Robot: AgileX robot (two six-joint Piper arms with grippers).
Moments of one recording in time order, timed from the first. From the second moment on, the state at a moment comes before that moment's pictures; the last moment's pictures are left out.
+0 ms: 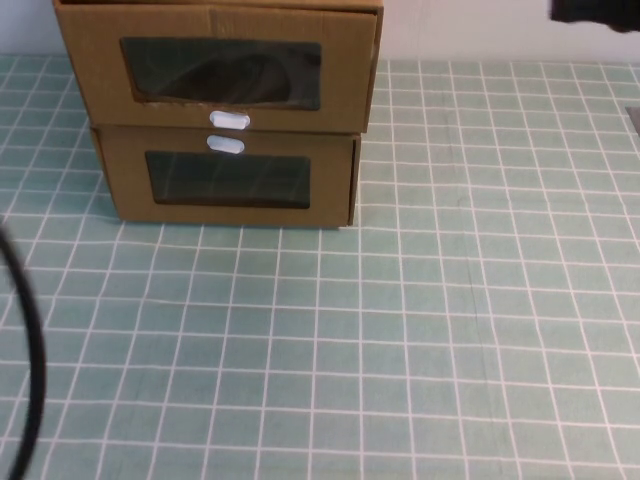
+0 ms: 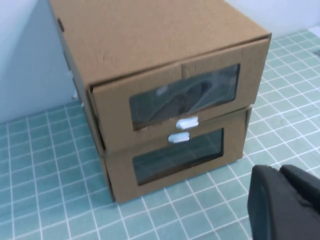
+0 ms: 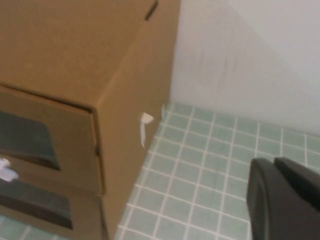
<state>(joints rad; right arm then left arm) 0.40 1.30 -1.38 -0.27 0.52 0.17 -0.15 0.76 -1.26 -0.28 0.99 0.33</state>
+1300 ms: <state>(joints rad) 0.39 0.33 -0.19 -0.05 0.19 0.17 -0.15 0.33 -0.32 -0.28 0.39 0.12</state>
